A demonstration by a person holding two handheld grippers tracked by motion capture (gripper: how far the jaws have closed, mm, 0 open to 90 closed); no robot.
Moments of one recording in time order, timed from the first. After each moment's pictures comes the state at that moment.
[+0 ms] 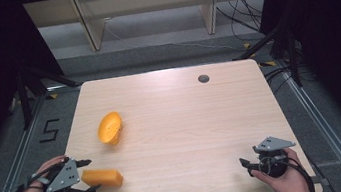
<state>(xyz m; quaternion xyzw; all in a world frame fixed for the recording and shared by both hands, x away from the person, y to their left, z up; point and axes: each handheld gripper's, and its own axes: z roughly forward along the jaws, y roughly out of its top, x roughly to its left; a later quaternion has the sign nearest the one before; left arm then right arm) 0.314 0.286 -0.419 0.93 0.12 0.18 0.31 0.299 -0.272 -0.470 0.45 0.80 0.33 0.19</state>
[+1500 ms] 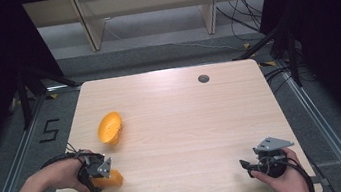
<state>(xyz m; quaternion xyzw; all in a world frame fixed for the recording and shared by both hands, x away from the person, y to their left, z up) 0.367 0.241 -0.464 1.00 0.00 0.03 0.01 0.300 -0.273 -0.473 0.45 0.81 0.32 0.19</state>
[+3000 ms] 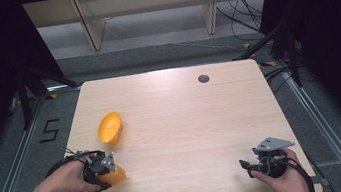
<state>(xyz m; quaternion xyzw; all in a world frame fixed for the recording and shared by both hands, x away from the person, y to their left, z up) 0.360 0.228 -0.450 0.97 0.20 0.05 0.10 0.299 -0.272 -0.471 0.46 0.81 0.33 0.19</state>
